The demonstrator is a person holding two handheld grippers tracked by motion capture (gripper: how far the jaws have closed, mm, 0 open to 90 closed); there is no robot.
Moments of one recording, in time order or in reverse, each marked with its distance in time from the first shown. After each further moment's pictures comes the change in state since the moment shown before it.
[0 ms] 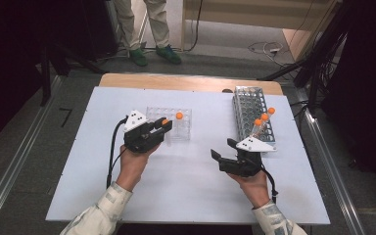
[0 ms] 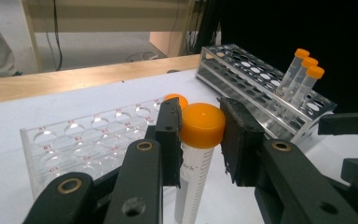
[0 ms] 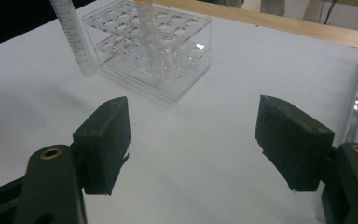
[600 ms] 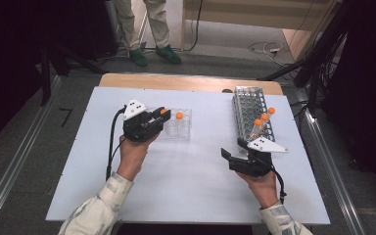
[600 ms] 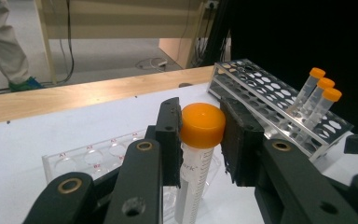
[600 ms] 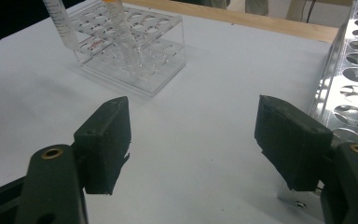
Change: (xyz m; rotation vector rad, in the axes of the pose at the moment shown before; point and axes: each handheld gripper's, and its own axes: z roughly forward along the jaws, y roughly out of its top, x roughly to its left) left arm 0.008 0.022 0.008 -0.016 0.039 -0.007; right arm -0.020 -0.006 -0.013 -0.011 -0.043 0.026
